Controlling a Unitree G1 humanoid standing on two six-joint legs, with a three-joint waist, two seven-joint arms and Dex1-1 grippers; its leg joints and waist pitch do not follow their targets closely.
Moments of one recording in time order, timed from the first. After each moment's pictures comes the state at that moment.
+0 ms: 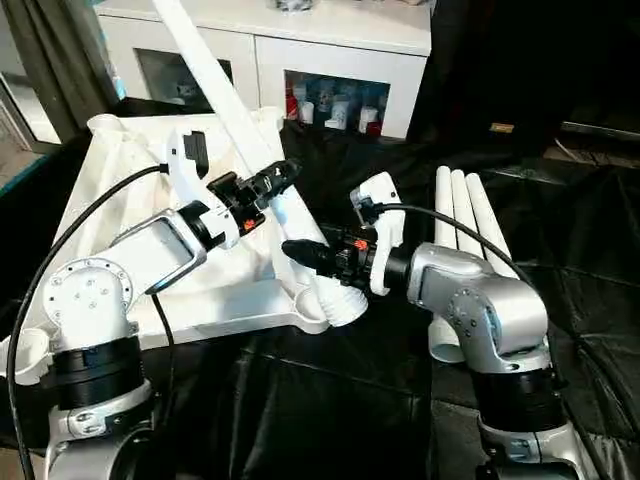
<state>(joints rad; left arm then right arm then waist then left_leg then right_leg) -0.62 -0.12 0.33 -0.14 -0.86 1.08 0.03 -0.47 -0.33 0.02 -0.15 0.51 0.90 0.73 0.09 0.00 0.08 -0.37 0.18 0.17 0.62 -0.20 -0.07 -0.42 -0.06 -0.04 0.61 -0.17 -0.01</state>
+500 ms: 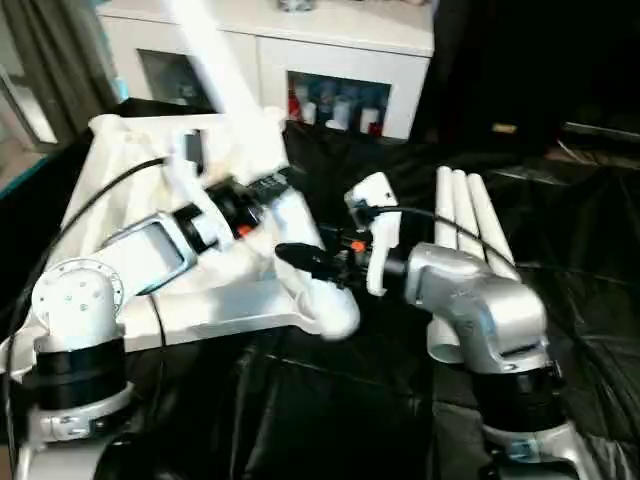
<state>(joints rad) -0.60 0.09 0.15 -0.15 -0.86 1.07 -0.30 -0.48 -0.38 0.00 -0.14 0.59 0.89 0.84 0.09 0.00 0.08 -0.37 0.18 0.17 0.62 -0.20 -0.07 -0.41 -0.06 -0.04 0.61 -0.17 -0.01</state>
